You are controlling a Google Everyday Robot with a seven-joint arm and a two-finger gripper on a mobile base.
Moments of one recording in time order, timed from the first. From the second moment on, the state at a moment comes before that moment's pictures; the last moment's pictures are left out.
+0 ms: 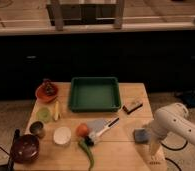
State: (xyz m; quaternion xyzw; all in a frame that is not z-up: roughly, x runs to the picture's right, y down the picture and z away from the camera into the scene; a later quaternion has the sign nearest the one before) arm 0.286 0.281 0.755 -0.34 -0.05 0.03 0.94
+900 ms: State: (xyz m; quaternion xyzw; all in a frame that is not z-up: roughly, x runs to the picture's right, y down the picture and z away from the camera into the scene) arm 0.291 0.287 0.763 -0.35 -0.06 0.05 0.93
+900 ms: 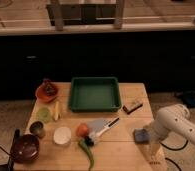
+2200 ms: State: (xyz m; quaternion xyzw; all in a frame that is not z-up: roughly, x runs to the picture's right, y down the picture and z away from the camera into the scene) arm 0.298 0.292 0.769 -0.36 -0.06 0.06 0.93
